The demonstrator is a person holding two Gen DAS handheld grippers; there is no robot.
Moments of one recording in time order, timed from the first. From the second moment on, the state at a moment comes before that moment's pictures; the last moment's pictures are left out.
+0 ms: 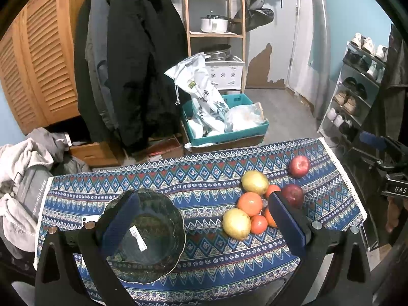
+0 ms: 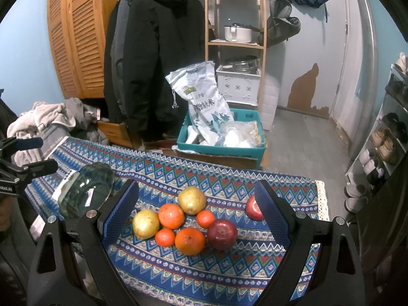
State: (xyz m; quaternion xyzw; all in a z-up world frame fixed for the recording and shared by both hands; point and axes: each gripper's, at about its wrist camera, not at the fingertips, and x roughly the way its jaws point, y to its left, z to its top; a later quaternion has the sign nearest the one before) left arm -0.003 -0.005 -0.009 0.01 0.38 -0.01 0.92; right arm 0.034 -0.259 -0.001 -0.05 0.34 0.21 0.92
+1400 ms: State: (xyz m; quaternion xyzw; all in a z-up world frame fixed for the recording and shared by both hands) left arm 0.003 -0.009 -0.014 0.01 0.40 -0.01 0.92; right arm 0.033 -0.261 -0.009 -0.05 0.34 0.21 0.91
